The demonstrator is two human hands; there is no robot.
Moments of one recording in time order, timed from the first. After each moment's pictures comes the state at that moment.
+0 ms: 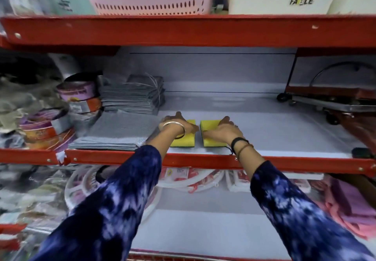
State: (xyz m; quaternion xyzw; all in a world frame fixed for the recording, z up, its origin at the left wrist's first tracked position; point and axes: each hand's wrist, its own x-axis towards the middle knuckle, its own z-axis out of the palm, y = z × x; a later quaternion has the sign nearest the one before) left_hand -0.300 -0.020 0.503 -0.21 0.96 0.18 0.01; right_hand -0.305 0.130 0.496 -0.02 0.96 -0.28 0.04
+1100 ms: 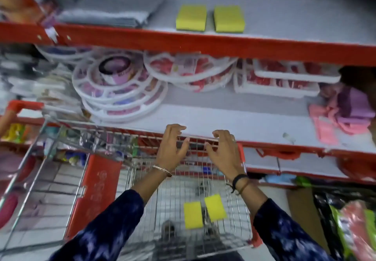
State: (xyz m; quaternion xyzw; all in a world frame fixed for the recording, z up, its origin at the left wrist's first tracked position) left_hand -0.043 0.006 0.217 -0.03 0.89 0.42 -0.17; right_hand -0.078 0.176 0.239 -0.12 0.94 -0.32 0.04
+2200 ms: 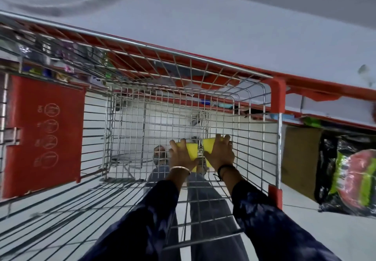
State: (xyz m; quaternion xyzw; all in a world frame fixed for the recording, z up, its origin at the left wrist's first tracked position) left_hand 0.053 0.105 -0.056 -0.32 0.84 0.29 0.33; right_hand -0.010 0.210 -0.031 0.03 0.92 -0.06 0.39
